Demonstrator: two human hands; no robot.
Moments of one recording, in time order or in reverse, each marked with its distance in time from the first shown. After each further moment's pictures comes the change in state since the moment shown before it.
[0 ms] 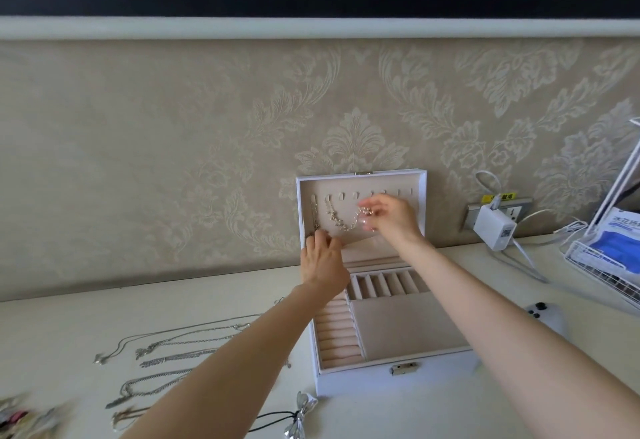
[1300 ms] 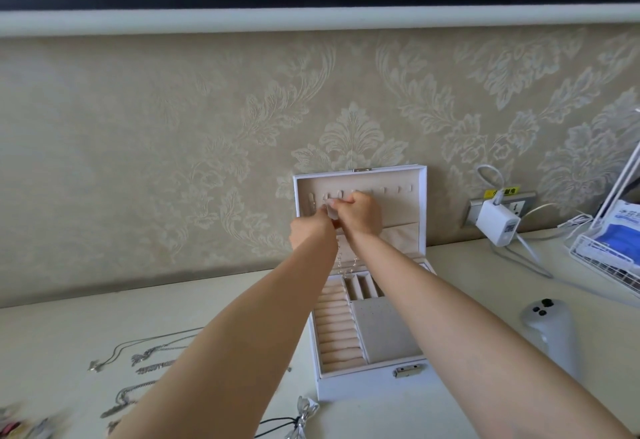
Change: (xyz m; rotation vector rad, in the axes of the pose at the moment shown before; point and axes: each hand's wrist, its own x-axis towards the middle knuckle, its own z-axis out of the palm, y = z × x) left_hand 0.048 0.013 -0.032 -1.272 0.239 -0.867; right_hand 0.020 -0.011 0.066 -0.016 0.245 0.157
